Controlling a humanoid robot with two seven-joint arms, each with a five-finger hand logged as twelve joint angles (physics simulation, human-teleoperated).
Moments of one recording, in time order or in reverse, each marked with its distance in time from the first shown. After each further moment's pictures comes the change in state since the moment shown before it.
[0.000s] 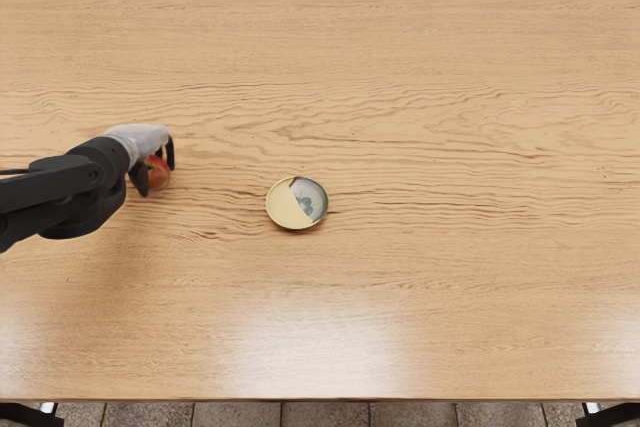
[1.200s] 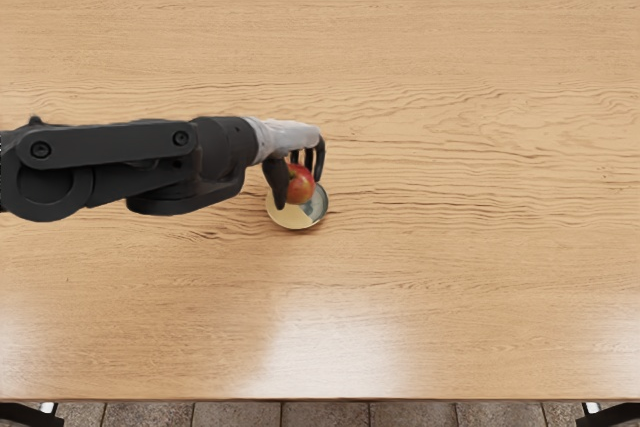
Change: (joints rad) left arm -0.263 -0.187 -0.009 -0.232 -0.263 -0.108 -0.002; right arm 0.000 0.000 0.000 0.000 0.000 0.000 0.000
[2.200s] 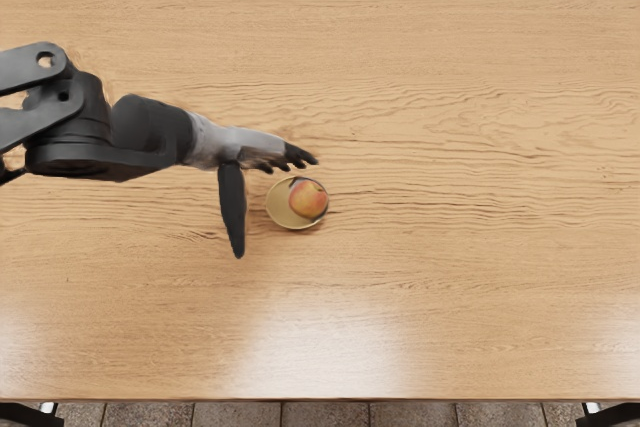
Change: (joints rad) left arm 0.176 0.239 -0.337 -0.065 -0.379 -0.316 0.000; right arm 0.000 0.000 0.000 0.000 0.000 0.000 0.000
